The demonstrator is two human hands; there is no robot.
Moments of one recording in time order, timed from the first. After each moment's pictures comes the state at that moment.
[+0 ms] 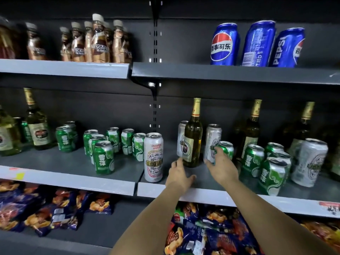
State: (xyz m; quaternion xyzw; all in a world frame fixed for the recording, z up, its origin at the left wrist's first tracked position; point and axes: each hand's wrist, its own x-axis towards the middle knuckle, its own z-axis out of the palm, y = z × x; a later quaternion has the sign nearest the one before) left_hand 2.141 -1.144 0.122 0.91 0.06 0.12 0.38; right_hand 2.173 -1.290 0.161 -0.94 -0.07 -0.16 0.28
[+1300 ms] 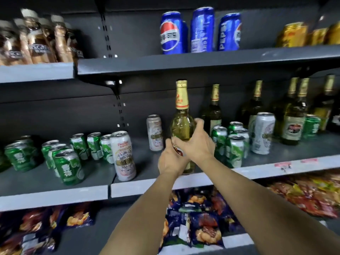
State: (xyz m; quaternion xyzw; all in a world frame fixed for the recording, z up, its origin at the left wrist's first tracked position) left_hand 2.124 -1.213 0.160 0.89 0.03 0.19 0.42; right_hand 2.125 -1.305 0.204 -0.88 -0.03 -0.27 0.38
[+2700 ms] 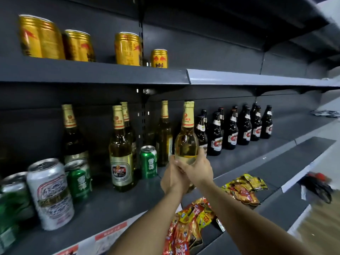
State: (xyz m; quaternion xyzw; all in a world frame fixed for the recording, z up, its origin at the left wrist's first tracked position) left_hand 2.274 -1.869 0.154 0.84 -0.08 0.06 0.53; right_hand 2.245 -1.939 0.180 -0.86 0.18 -0.29 0.39
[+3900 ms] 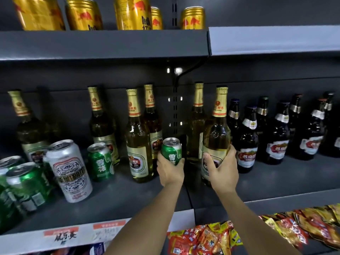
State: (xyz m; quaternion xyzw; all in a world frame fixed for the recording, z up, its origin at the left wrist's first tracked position) left_hand 2.386 -1.864 0.108 0.79 0.20 0.21 0.55; right_hand 2.355 -1.994 0.117 -0.81 0.06 -0.35 0.47
